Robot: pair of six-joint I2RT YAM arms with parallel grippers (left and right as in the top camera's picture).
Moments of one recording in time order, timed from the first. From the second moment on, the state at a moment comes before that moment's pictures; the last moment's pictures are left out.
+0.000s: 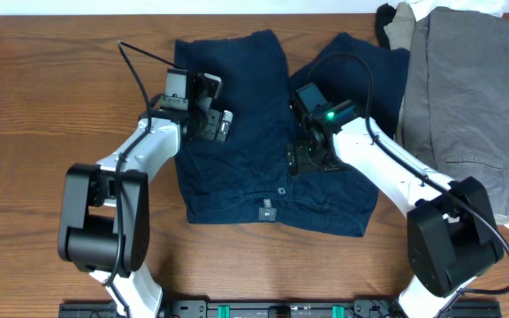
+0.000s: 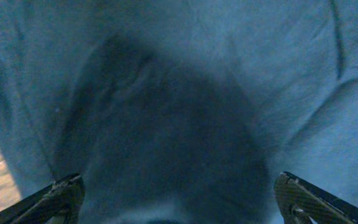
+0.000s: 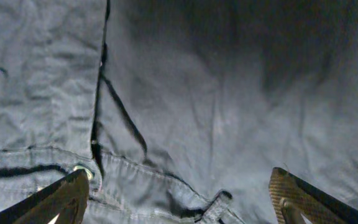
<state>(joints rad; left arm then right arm) -0.17 1.89 1.14 -0.26 0.15 0.14 0.52 1.85 1.31 -0.92 0.01 0.42</state>
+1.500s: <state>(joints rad) -0.18 1.92 1.19 -1.01 0.32 -0.20 0.29 2.31 1.55 -0.04 -0.09 0.30</state>
